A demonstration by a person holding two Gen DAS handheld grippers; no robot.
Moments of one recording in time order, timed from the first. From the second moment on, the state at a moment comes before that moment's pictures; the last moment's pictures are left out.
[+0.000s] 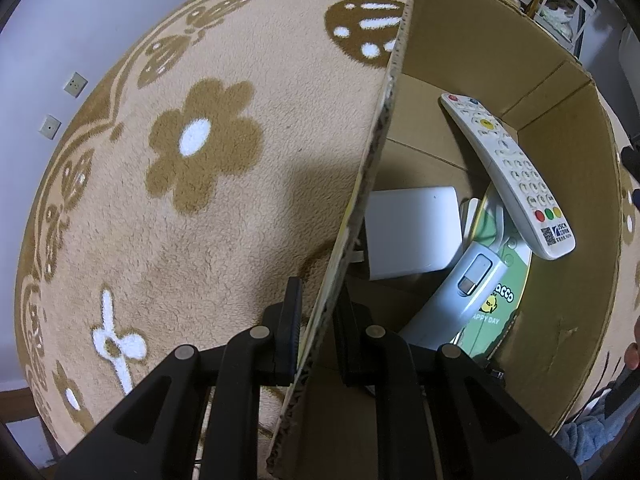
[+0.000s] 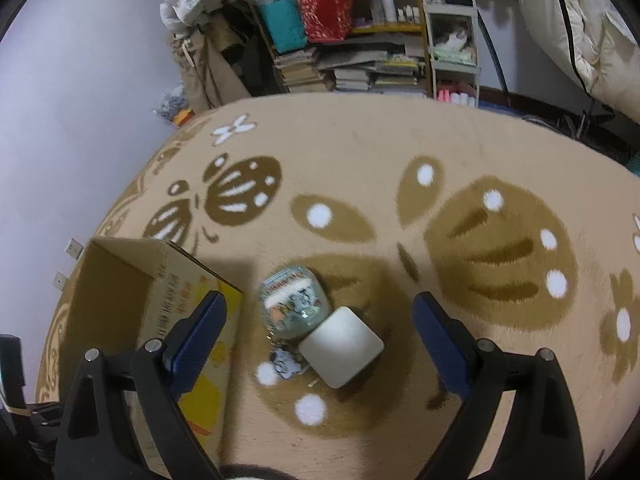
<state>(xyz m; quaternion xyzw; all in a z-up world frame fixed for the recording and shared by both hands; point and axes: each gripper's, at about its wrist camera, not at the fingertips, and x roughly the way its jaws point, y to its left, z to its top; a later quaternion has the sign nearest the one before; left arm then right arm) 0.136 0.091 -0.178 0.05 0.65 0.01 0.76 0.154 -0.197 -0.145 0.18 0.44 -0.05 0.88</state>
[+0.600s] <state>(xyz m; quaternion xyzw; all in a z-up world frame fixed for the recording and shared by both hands) 0.136 0.089 -0.177 0.05 0.64 0.01 0.76 0.159 -0.191 -0.195 0.14 0.51 -0.04 0.85</state>
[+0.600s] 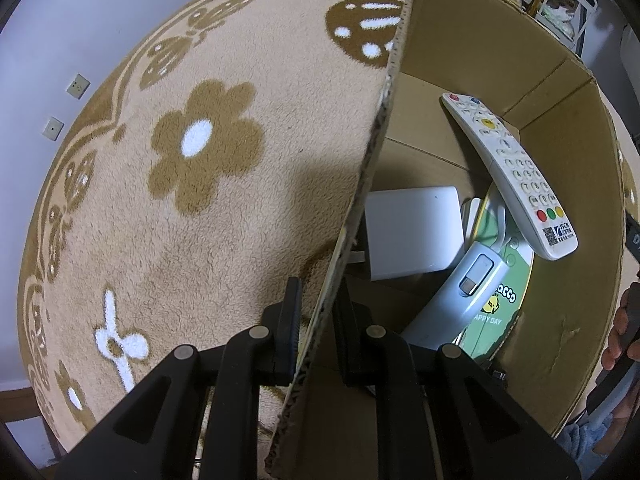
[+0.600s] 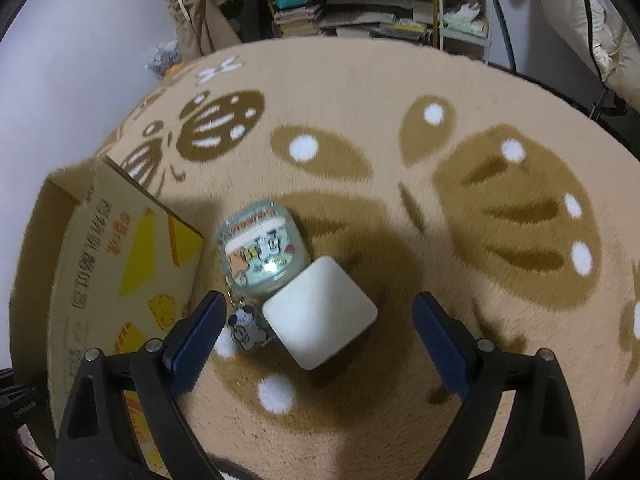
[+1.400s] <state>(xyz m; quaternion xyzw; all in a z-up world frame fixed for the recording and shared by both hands) 0.137 0.091 -0.177 0.05 0.65 0.01 0.76 0.157 -0.189 -0.210 0.09 0.51 -0.09 0.85</state>
